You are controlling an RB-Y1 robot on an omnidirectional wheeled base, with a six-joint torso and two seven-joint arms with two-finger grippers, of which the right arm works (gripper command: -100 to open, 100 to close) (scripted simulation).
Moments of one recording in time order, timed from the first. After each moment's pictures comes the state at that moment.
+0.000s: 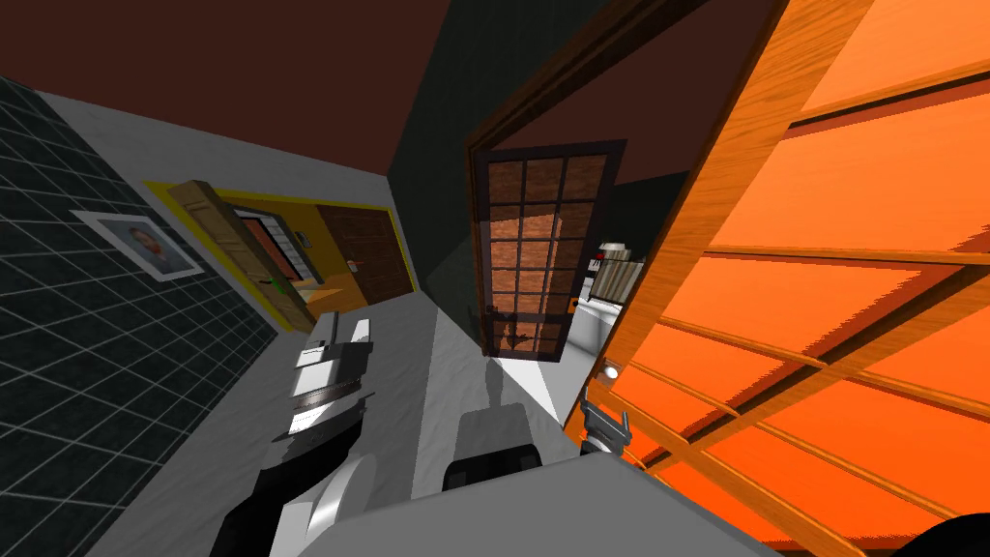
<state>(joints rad) 0.38 -0.06 0.14 -1.16 -1.05 -1.13 -0.88</state>
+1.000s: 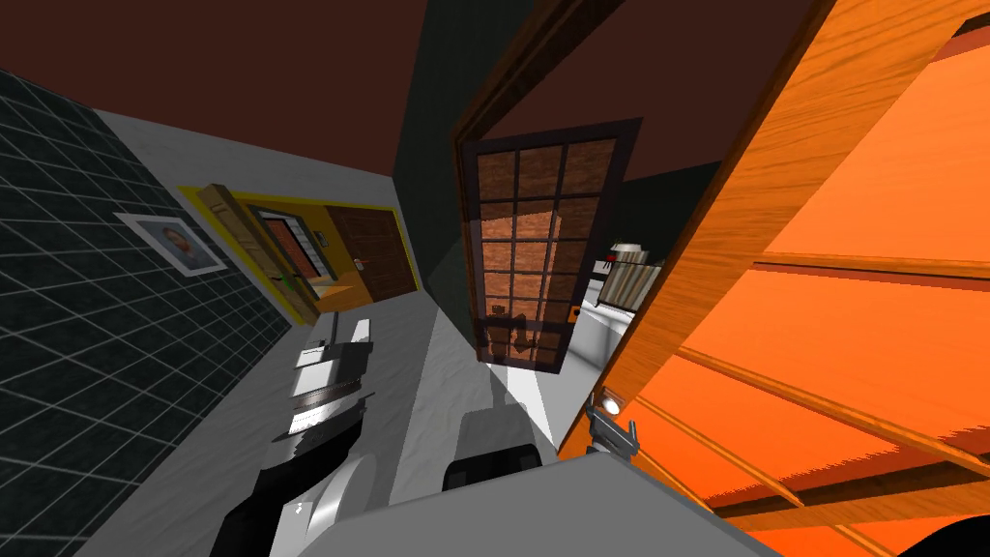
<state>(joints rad) 0.36 -0.07 0.13 -1.08 -1.09 -1.16 -0.95</state>
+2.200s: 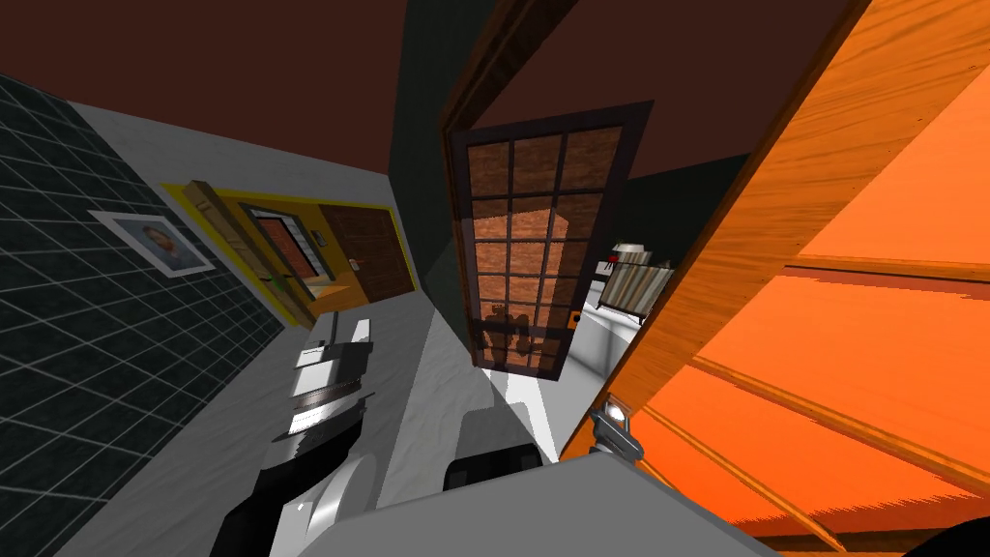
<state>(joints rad) 0.35 -0.07 0.10 -1.06 -1.12 -1.16 -0.94</state>
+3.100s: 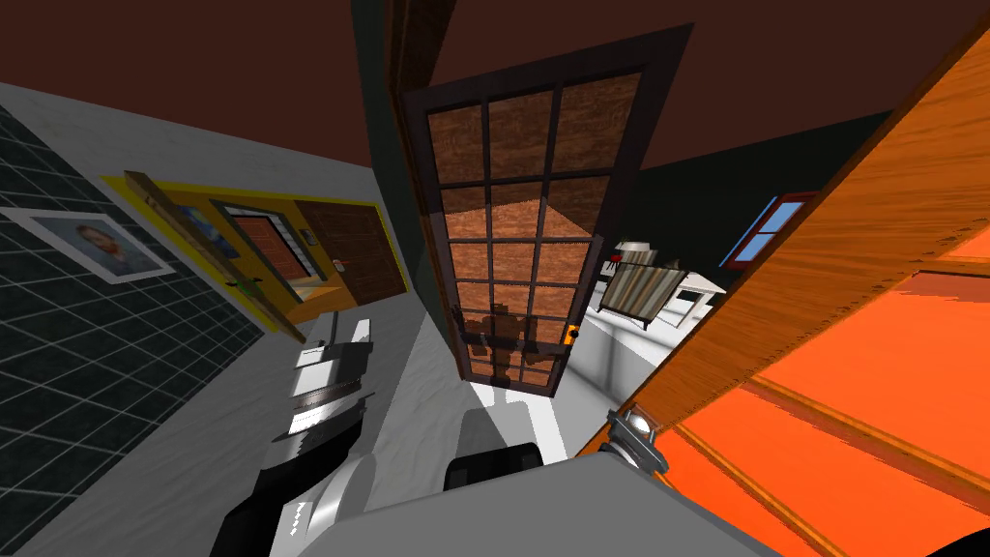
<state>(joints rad) 0.30 -0.06 -0.02 -1.03 -1.24 -1.22 -0.90</state>
